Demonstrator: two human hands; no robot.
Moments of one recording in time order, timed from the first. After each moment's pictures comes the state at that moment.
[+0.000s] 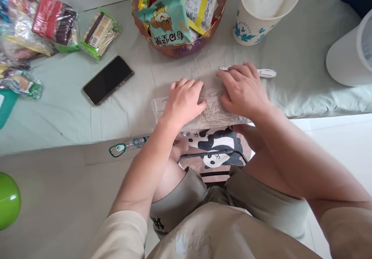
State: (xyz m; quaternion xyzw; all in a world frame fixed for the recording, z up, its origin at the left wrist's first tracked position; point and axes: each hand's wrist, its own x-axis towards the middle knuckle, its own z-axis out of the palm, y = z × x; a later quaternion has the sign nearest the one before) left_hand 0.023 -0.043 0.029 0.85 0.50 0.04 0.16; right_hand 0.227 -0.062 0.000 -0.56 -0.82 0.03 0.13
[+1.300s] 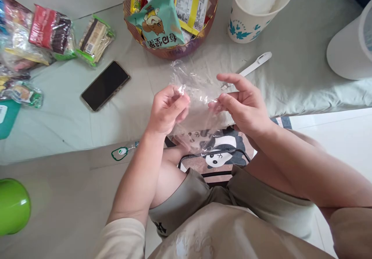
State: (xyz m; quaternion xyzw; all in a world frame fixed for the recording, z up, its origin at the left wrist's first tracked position) left_hand -0.005 -0.053 0.021 0.50 0.38 0.44 0.65; right_hand 0.198 -0.103 0.024 -0.53 -0.44 0.56 0.46
